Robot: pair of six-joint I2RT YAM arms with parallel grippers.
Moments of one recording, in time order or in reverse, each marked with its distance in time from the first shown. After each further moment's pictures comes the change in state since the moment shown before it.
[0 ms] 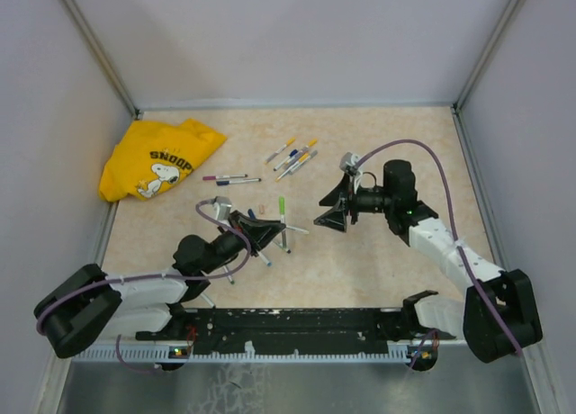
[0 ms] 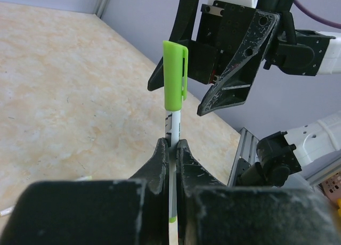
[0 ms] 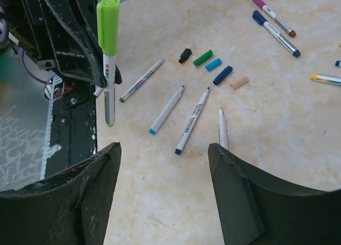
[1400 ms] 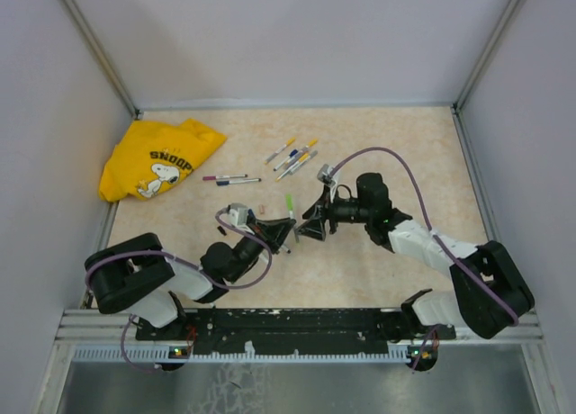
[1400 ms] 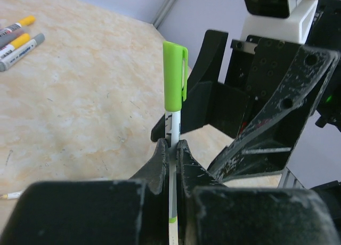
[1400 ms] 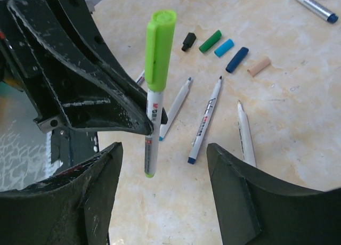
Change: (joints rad) left arm -0.225 0.389 0.055 0.286 -0.483 0.016; right arm 0.189 0.128 -0.084 0.243 0.198 0.186
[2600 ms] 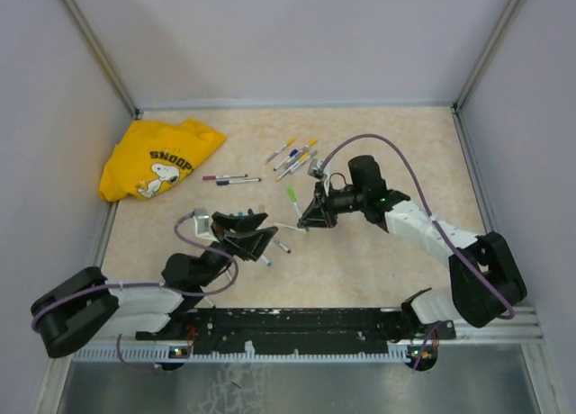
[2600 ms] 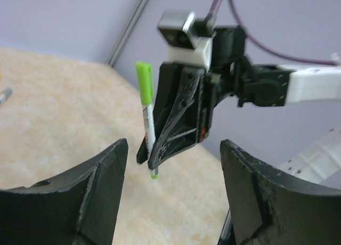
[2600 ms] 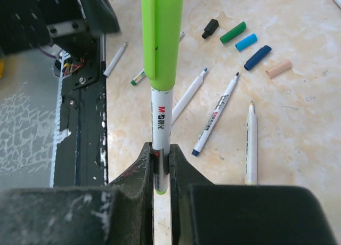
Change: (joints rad) left arm 0.088 -0.344 -0.155 0.000 0.188 0.003; right arm 0.009 0.078 0.201 -0.332 -0.107 -0.224
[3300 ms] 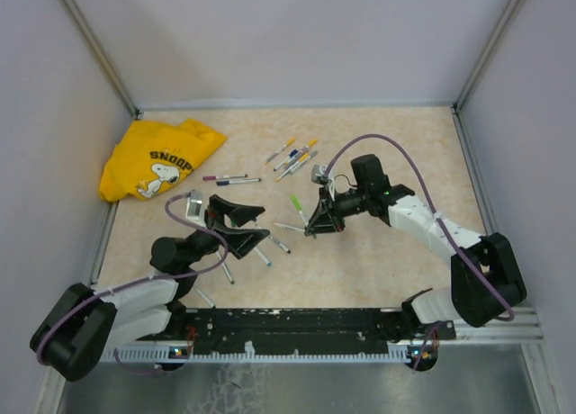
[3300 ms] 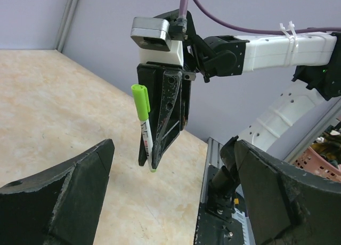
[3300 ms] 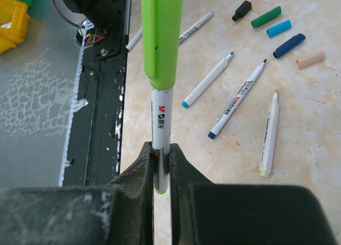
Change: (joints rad) left arm 0.371 -0.180 0.061 -0.154 0.607 -0.163; right arm -0.061 0.004 0.072 -0.309 -0.151 -0.276
